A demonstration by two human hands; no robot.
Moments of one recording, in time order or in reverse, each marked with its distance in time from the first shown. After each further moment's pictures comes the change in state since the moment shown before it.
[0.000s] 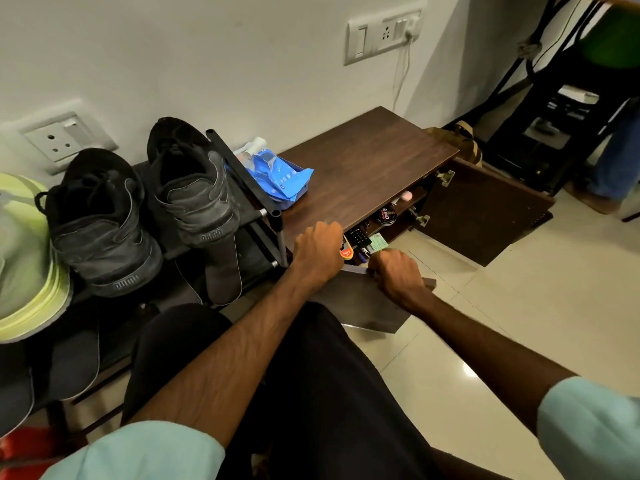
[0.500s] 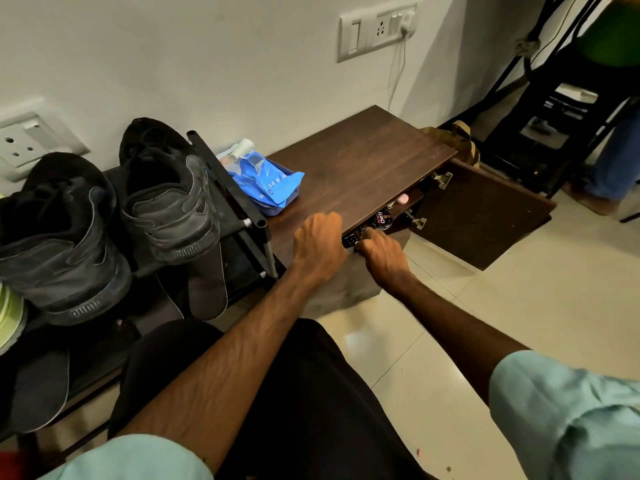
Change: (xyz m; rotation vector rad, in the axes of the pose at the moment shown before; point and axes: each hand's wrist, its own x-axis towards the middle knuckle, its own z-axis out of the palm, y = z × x) left_hand 0.036 0.010 0.004 -0.044 0.143 -0.013; right_hand 0.064 0.004 0.006 -0.246 0.072 -0.106
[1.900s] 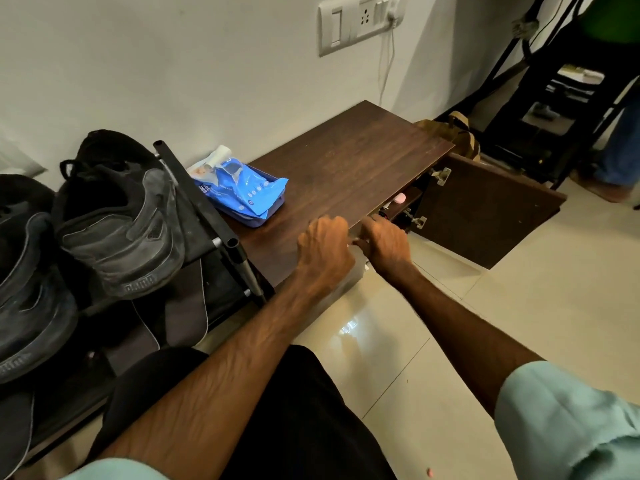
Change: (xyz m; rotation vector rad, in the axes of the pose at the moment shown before) left_hand 0.024 0.021 0.019 -0.030 -0.050 0.078; right_hand 0.036 0.035 0.020 0.292 0.125 0.184
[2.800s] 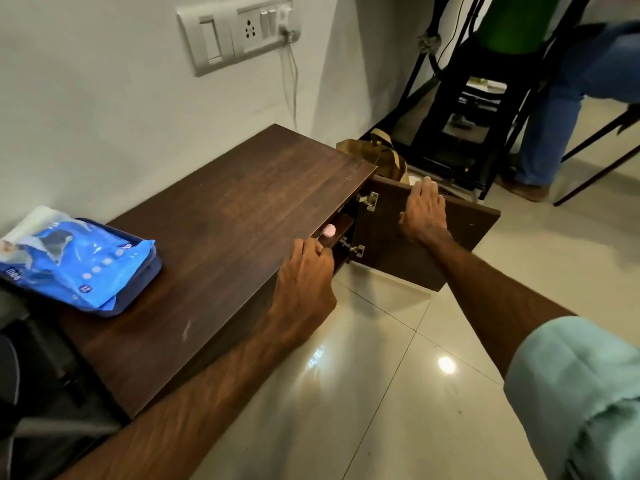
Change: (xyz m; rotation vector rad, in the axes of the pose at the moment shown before) left_hand 0.118 0.066 0.116 0.090 0.013 0.297; right_hand 0.107 0.269 -0.033 -0.271 -0.004 0.454
